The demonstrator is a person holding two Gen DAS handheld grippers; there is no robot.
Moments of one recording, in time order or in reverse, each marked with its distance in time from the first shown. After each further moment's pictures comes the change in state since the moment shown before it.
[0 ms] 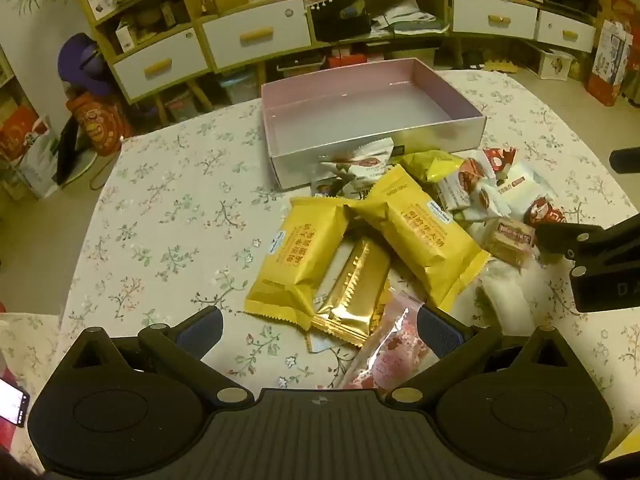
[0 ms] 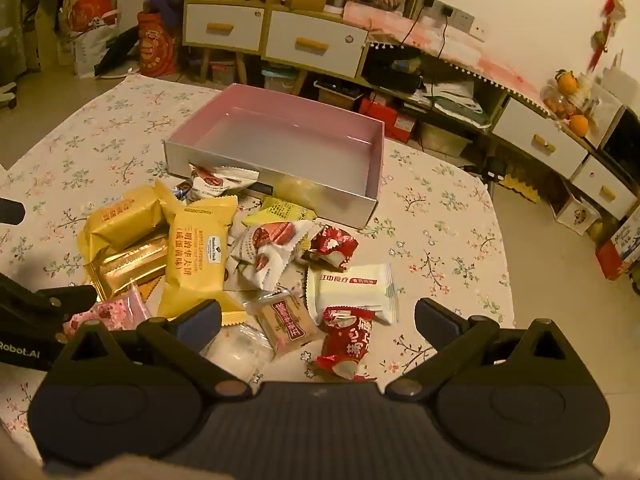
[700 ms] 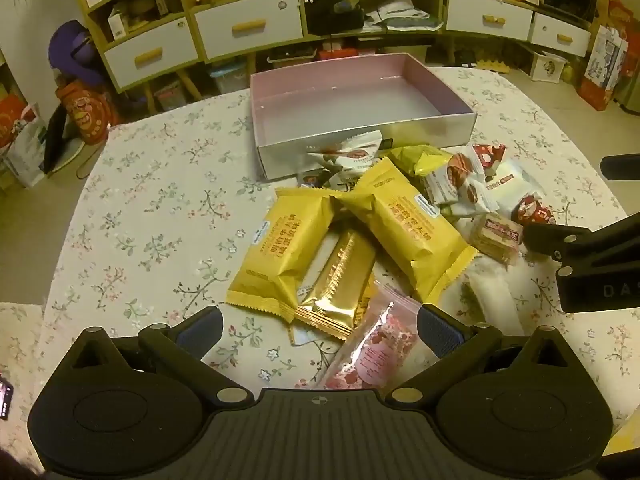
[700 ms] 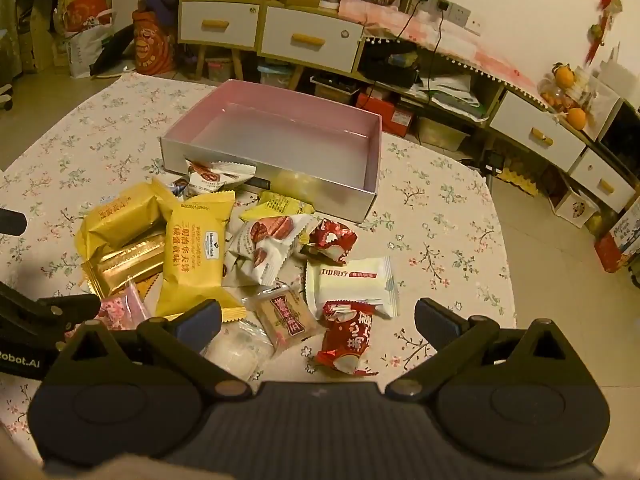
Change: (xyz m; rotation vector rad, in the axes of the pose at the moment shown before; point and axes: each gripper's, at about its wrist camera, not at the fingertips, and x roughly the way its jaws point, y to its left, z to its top) left arm 0.004 -0.001 -0.002 -0.021 0.016 -0.043; right arm 0.001 0.000 -0.002 0.029 0.012 0.023
